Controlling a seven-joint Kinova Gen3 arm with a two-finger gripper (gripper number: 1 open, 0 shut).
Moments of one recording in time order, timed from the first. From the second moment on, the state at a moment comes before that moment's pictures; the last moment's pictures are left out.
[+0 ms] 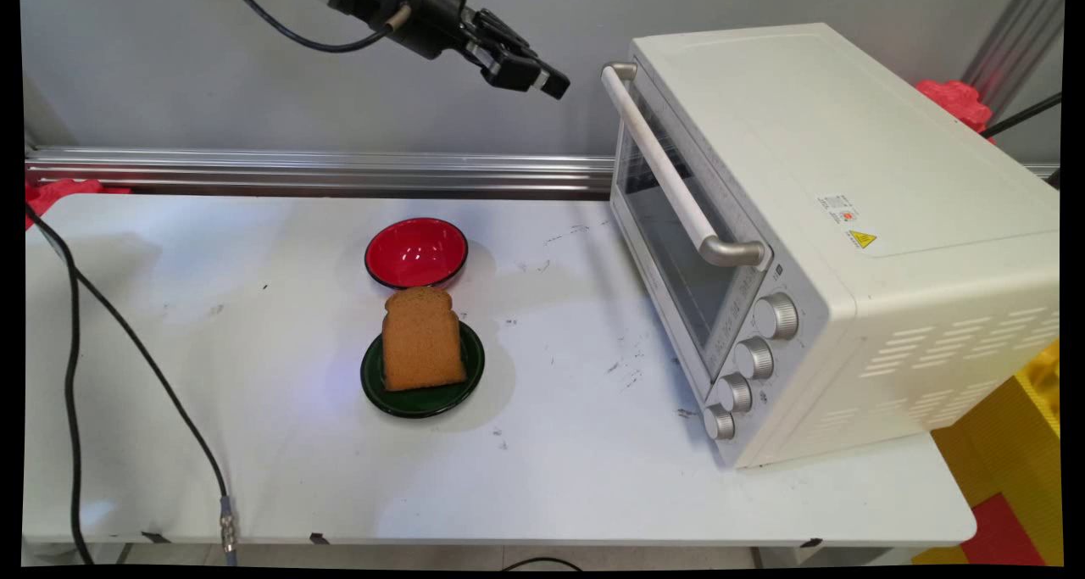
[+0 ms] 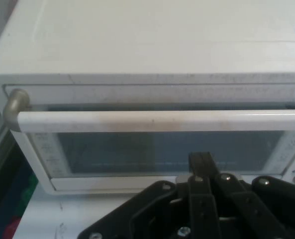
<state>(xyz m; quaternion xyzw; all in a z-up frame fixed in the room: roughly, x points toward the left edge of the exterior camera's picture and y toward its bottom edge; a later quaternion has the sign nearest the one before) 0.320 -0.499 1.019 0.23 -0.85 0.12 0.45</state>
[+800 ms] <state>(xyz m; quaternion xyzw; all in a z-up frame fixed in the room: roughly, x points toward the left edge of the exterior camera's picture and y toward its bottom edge) 0.259 -0.537 1.009 0.22 -0.86 0.12 0.45</state>
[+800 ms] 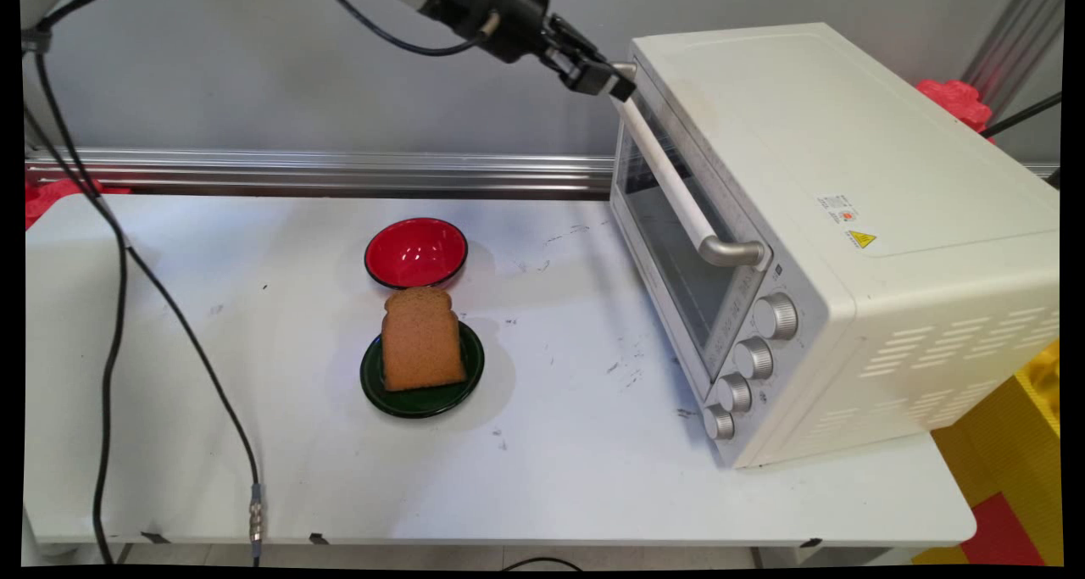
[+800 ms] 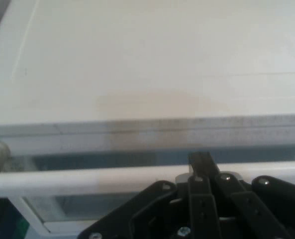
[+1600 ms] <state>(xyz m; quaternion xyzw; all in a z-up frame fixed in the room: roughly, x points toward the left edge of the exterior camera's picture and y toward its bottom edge) 0.217 -0.559 0.996 0.20 -0.88 0.12 0.42</state>
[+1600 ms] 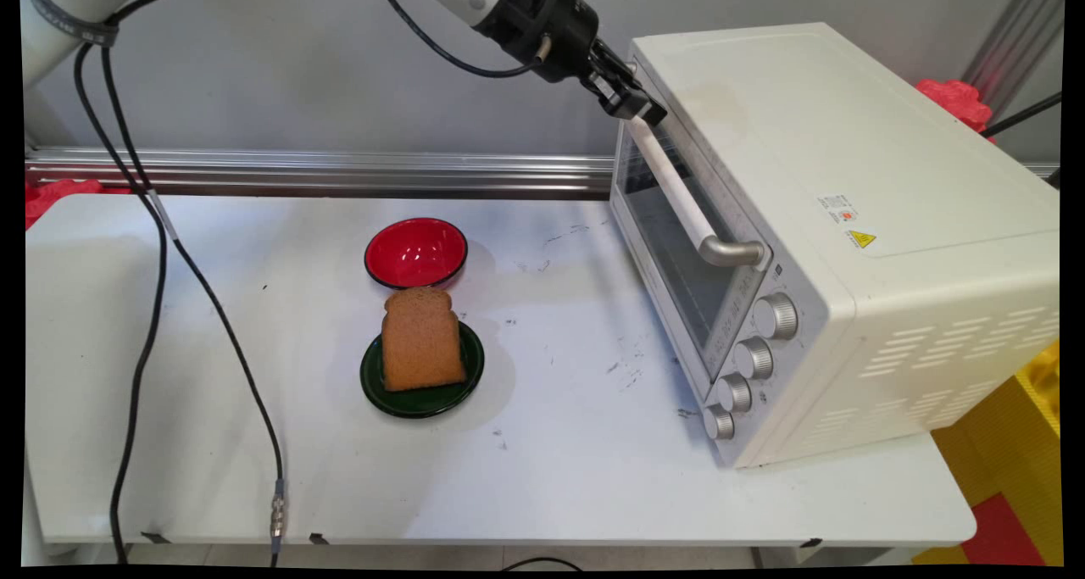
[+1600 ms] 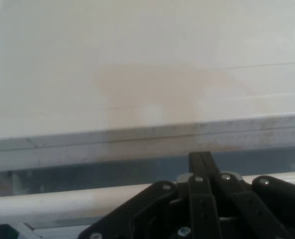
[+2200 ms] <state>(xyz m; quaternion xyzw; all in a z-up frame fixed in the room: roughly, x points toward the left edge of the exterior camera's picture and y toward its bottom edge) 0.203 -0.567 0.986 0.21 -0.88 0.11 0.41</state>
